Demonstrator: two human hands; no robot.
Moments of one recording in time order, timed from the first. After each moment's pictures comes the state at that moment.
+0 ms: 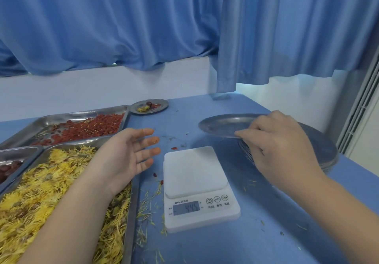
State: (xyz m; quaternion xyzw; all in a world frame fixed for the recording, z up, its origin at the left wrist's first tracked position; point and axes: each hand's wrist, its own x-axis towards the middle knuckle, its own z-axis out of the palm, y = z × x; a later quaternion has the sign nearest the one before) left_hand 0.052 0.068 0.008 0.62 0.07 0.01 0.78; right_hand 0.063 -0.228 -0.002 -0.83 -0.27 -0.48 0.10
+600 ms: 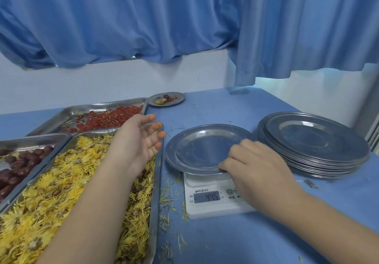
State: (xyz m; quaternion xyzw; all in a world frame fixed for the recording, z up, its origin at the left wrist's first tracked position) left_hand 0.054 0.078 0.008 0.56 0.11 0.10 0.81; right_hand 0.041 -0.172 -0.037 -0.83 -0.39 -0.40 0.04
